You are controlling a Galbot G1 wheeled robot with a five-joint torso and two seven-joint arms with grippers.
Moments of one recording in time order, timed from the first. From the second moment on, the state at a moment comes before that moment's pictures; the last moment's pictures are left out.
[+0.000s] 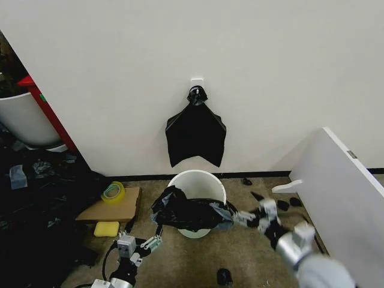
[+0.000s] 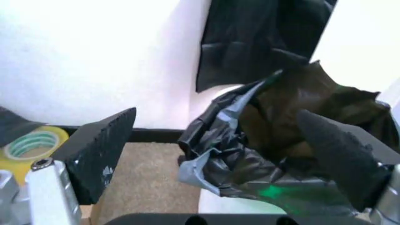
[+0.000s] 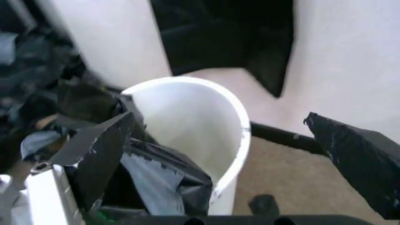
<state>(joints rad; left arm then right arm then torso) 1.81 -1.02 -0.24 -2.08 -0.37 -0.42 -0.27 -1.38 0.80 0.32 2.11 0.70 -0.25 -0.08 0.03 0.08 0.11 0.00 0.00</state>
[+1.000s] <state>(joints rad) 1.89 -1.12 -0.23 -2.13 -0.43 -0.36 -0.25 -0.46 0.95 -0.33 1.29 0.67 -0.39 -0.52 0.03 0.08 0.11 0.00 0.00</state>
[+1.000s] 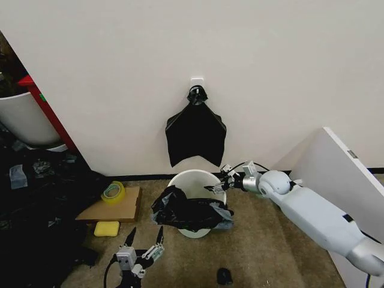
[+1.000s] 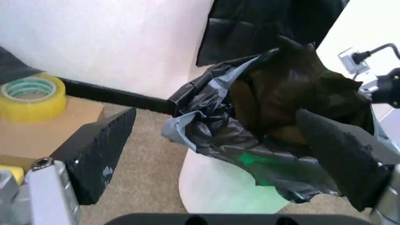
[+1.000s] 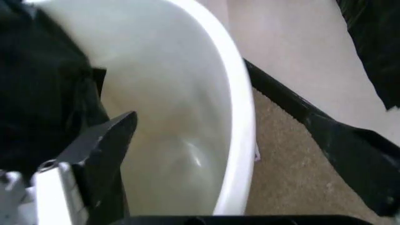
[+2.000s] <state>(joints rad) 1.87 -1.10 -0.22 -2.10 -0.47 -0.37 -0.27 -0.39 1.02 -0.39 1.19 0.64 -0.38 -0.53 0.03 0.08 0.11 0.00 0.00</state>
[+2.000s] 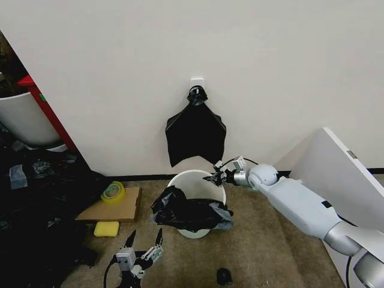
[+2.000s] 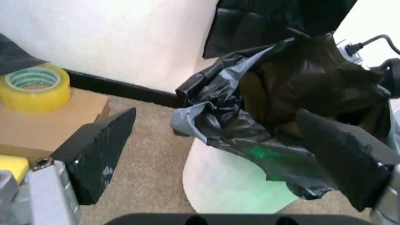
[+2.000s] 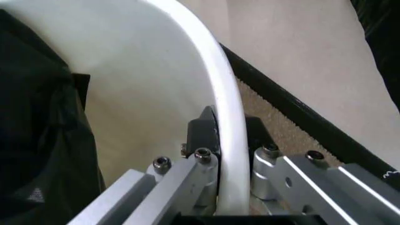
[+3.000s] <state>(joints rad) 1.82 -1.09 -0.20 -2.09 -0.50 -0.33 -0.29 -0.65 0.94 -0.05 1.55 0.99 -0.68 -0.06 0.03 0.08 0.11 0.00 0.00</state>
